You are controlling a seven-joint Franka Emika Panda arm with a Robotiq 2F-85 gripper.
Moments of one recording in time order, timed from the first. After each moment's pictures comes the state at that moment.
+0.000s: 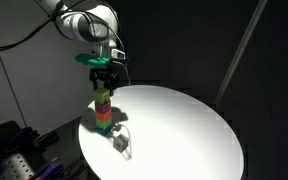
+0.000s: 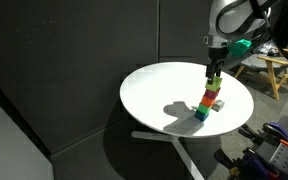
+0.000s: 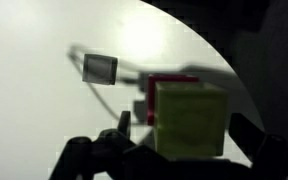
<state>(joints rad) -0.05 0.03 -0.03 -2.36 -0.09 2.26 -0.16</state>
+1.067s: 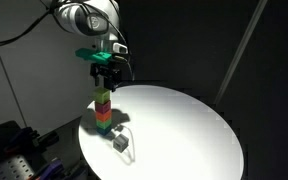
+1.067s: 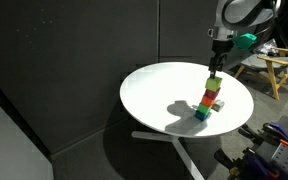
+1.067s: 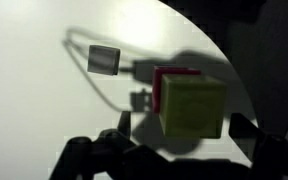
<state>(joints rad) -0.05 -0.04 -0.06 -2.38 -0.04 2.26 -0.25</state>
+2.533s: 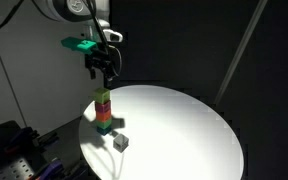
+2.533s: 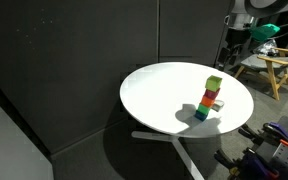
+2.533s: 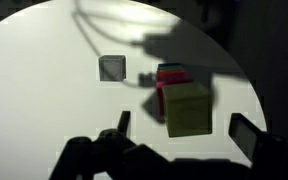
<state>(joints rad) -0.07 -0.25 -0.07 -2.51 -0.06 2.27 -0.10</state>
